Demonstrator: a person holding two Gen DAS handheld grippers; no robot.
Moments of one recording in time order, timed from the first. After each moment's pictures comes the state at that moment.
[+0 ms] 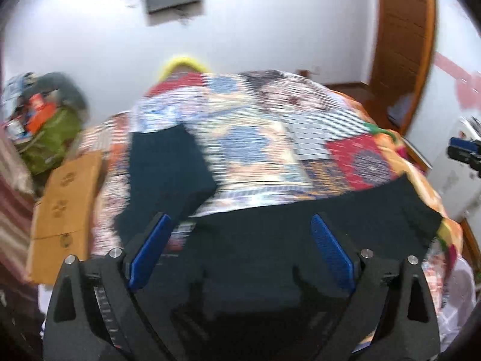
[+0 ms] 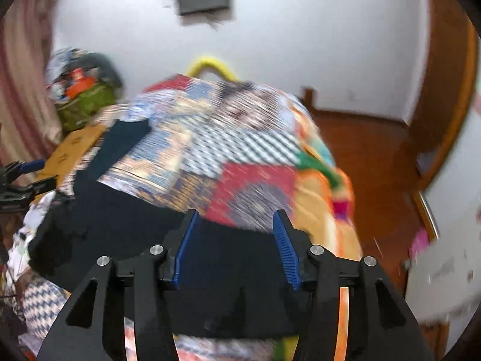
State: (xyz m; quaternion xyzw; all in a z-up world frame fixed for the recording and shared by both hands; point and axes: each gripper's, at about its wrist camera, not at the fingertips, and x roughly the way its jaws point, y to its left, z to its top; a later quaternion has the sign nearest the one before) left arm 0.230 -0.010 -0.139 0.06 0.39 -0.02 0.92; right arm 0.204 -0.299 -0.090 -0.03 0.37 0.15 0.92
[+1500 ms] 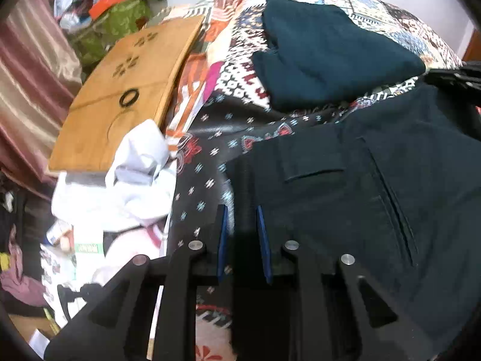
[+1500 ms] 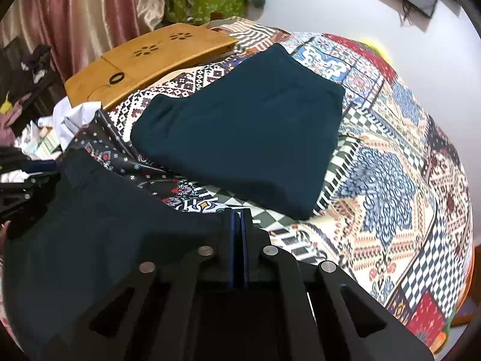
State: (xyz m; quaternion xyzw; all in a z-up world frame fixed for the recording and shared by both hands) left arm 0.183 0.207 -0.293 -0.04 0.54 0.13 0.83; right arm 0.302 0.034 -0.214 -0.25 0.44 0.36 0.79
